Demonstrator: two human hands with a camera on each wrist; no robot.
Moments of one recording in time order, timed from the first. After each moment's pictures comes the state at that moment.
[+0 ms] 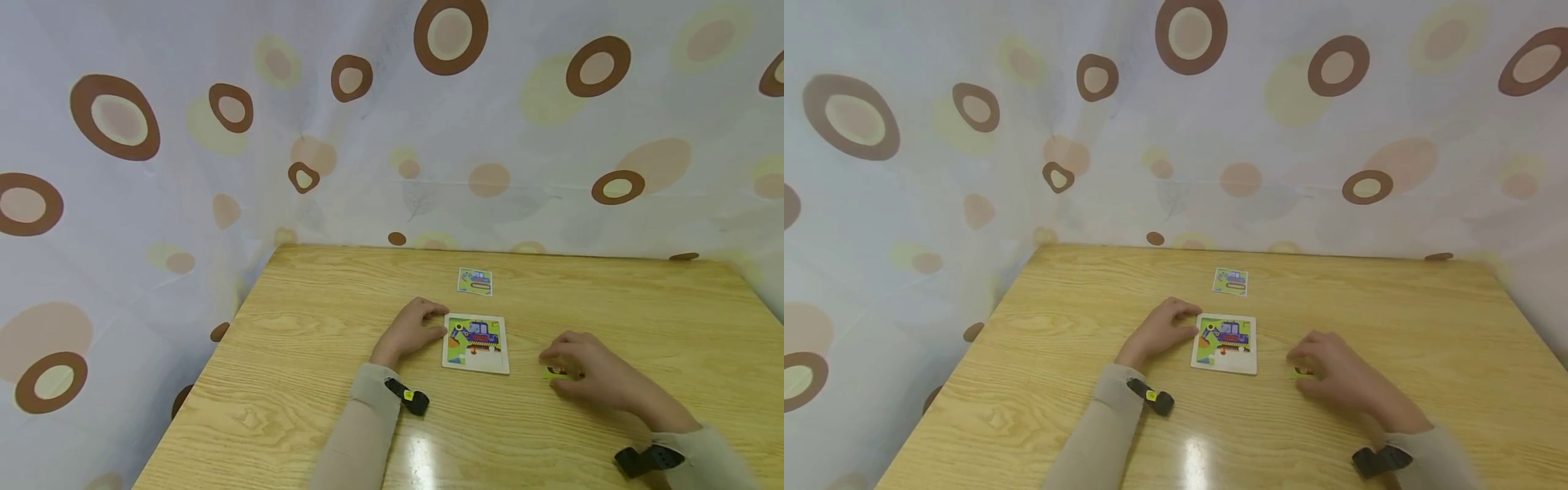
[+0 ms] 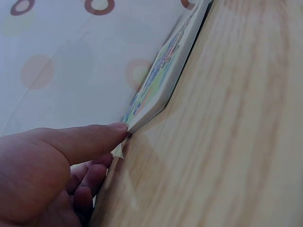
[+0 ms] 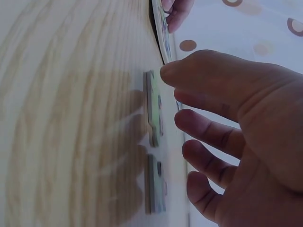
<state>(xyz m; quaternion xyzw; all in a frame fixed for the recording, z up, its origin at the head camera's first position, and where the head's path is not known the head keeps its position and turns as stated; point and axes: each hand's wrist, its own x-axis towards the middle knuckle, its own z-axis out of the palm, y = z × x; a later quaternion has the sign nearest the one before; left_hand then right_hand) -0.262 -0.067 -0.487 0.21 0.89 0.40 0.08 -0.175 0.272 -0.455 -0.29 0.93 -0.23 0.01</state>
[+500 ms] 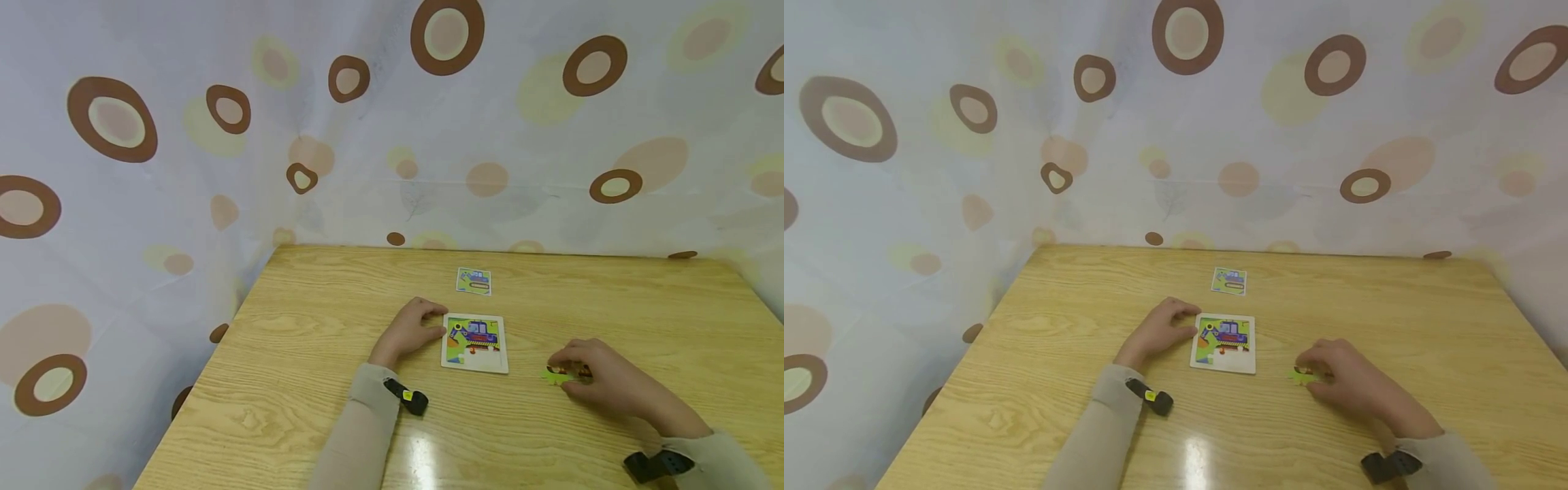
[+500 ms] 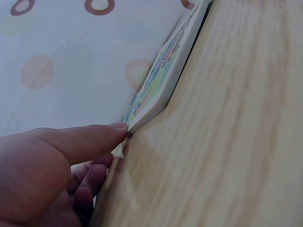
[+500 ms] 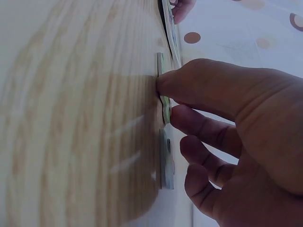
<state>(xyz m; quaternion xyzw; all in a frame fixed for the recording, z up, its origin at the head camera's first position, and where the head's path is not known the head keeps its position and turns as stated) -0.262 -0.067 -0.488 0.21 0.89 0.40 0.08 -0.172 0.290 -0.460 -0.32 0.91 -0.27 0.03</state>
